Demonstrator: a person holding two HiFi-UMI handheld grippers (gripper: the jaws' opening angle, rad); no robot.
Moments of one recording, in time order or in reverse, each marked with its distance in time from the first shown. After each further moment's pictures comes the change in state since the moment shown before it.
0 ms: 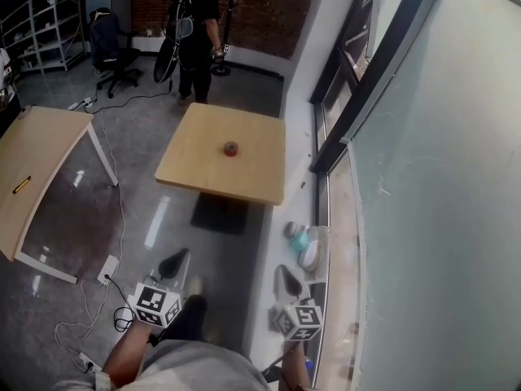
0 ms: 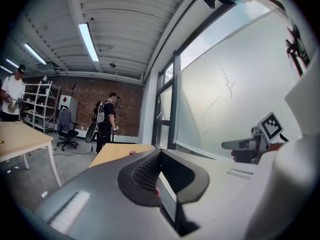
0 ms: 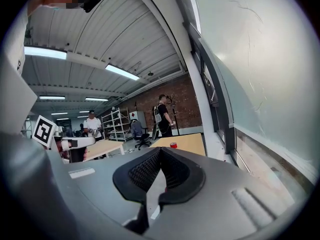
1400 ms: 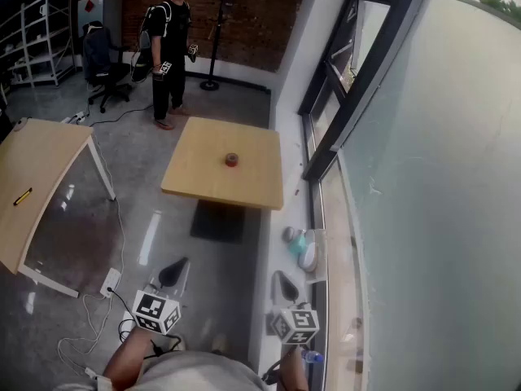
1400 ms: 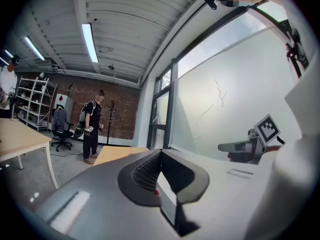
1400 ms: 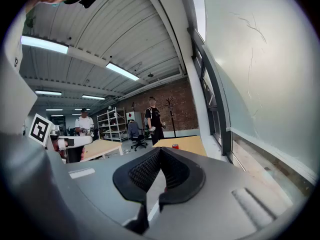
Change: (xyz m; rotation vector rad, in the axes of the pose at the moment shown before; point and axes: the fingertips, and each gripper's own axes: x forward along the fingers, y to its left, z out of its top) left arm -0.069 0.029 0.017 -0.019 -0.034 -0.076; right arm -0.030 0.079 0.003 -0.018 -0.023 -0.067
